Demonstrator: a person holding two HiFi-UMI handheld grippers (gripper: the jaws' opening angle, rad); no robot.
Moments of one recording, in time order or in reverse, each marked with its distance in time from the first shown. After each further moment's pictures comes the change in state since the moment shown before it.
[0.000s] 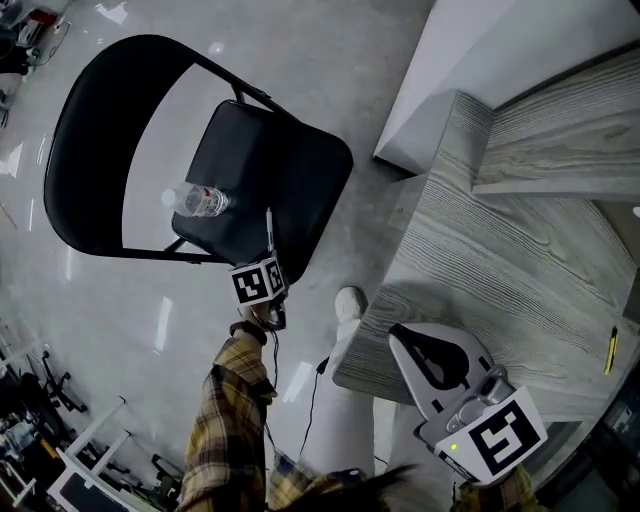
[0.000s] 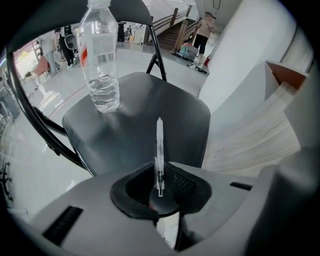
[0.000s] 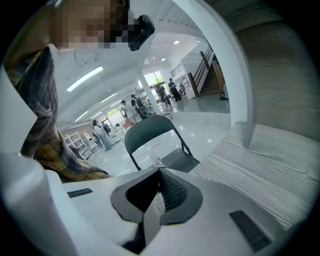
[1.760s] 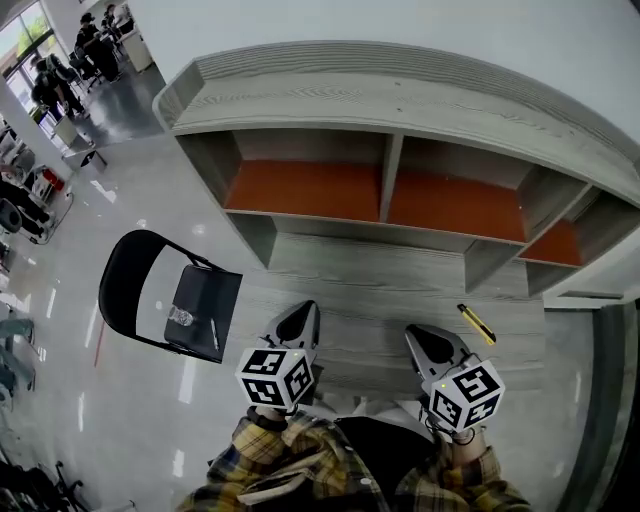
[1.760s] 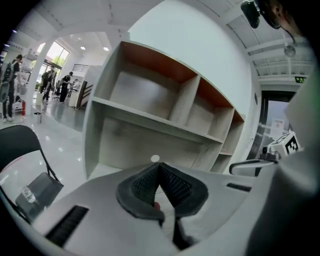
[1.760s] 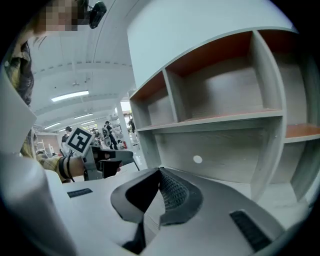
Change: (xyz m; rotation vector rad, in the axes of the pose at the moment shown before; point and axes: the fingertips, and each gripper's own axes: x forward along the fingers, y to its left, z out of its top) left arm -0.496 -0.558 -0.004 0.460 -0.652 -0.595; right arm -0.491 -0.077 -0.009 0.015 -0.353 -0.411
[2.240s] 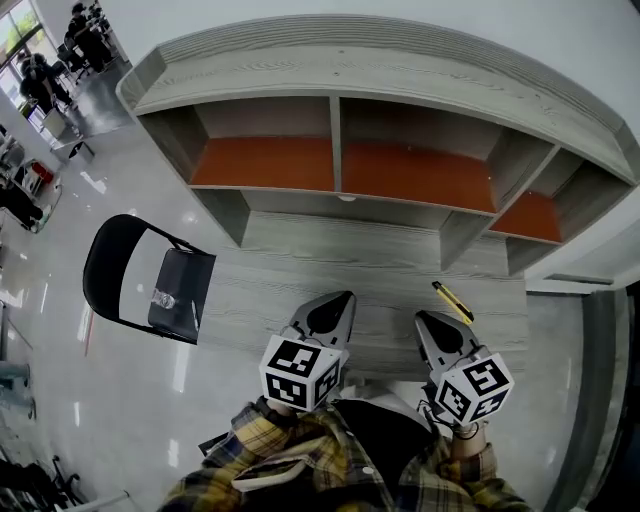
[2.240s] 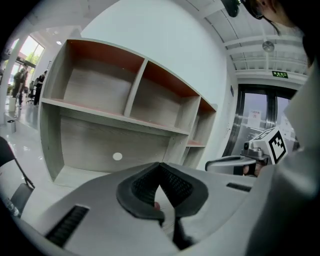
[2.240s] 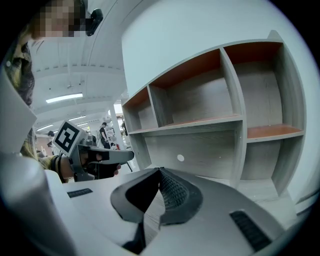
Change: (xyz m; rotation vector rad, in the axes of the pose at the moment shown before) left arm 0.020 -0.139 -0.024 0.141 0.052 -0.200; right arm -0.067 -0.047 -0.021 0.030 -0.040 -0.076
